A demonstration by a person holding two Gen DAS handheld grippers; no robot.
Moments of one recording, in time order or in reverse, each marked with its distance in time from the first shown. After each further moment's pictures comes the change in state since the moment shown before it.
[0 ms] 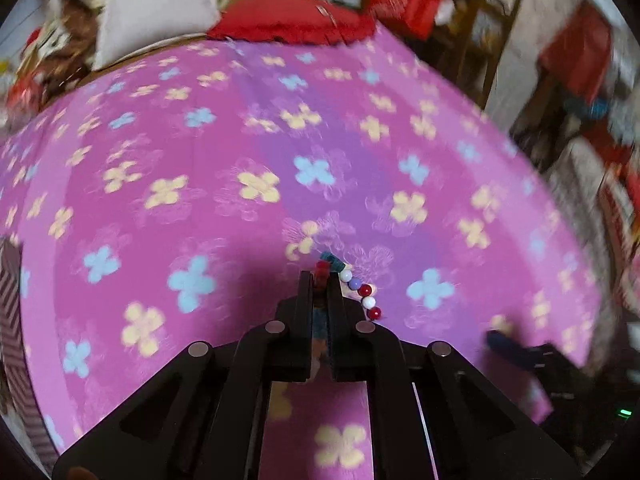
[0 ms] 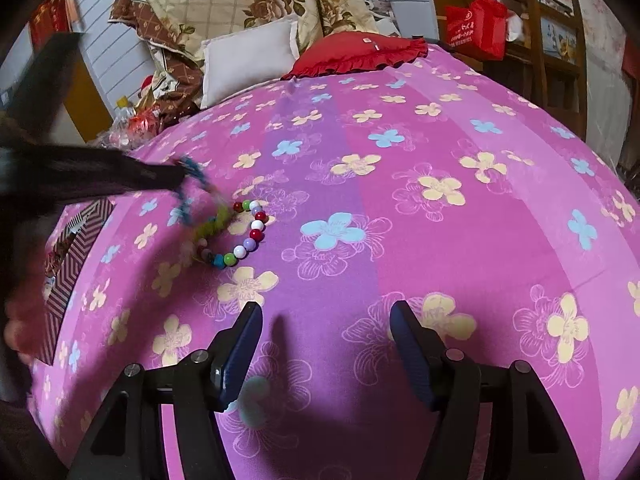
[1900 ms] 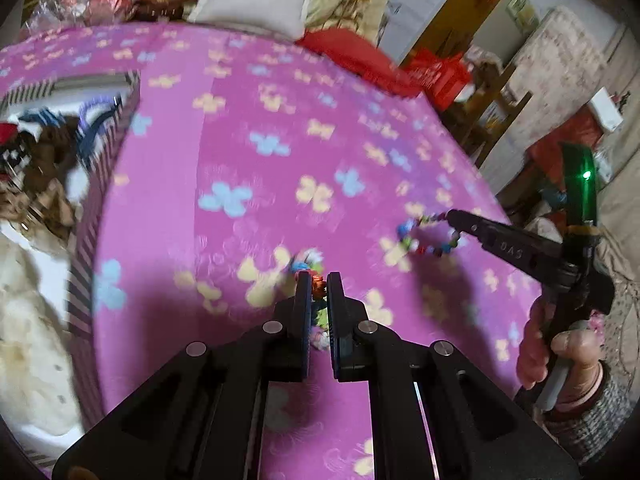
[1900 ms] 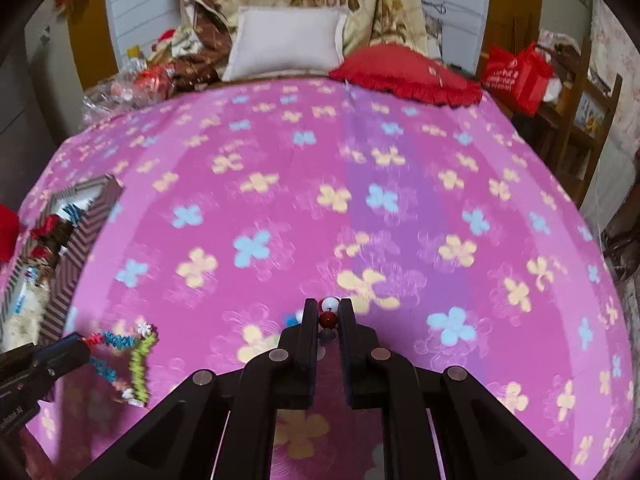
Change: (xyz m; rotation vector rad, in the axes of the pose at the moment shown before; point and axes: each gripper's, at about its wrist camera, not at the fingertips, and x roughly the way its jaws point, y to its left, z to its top) left arm -0.092 0.145 -0.136 -0.250 -0.162 -0.156; right arm 0.014 0.140 0.065 -0.184 0.046 -0.146
